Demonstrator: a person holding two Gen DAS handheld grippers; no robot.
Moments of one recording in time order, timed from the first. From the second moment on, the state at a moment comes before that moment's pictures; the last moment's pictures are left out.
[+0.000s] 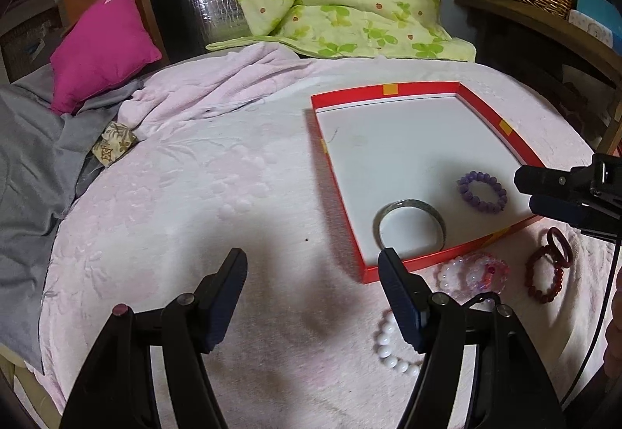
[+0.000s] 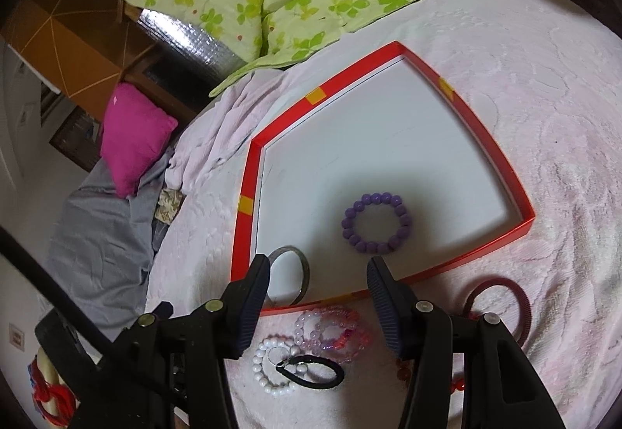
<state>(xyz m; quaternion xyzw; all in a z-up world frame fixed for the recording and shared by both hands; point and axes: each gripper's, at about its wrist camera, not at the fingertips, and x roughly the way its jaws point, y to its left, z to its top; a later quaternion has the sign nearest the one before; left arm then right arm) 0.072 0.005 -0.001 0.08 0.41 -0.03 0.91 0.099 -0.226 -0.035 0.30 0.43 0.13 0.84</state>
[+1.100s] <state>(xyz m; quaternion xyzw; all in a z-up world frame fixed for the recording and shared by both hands) 0.061 0.021 0.000 0.07 0.41 -0.02 0.91 0.078 -0.227 -0.028 0.22 0.42 0.13 0.87</state>
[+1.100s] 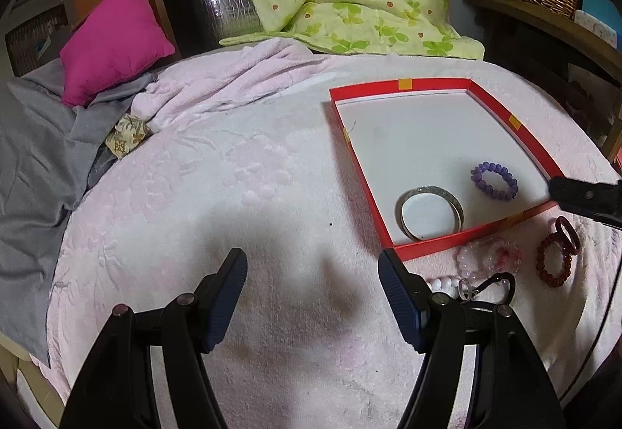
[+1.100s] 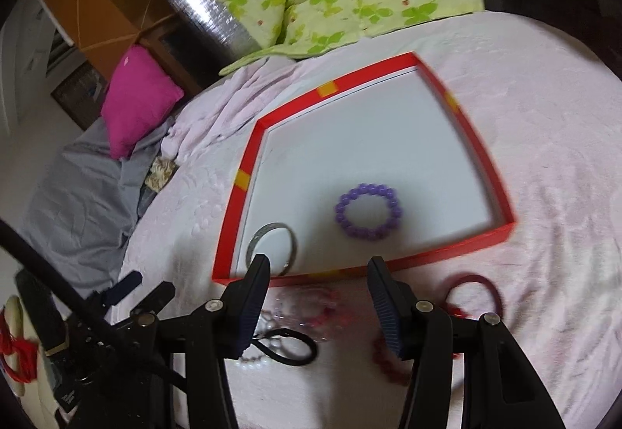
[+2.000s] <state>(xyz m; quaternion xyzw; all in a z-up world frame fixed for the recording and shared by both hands) 0.017 0.025 -0.039 0.03 0.47 -0.03 0.88 0.014 -0.295 -0.068 0.39 0.44 0.11 0.80</state>
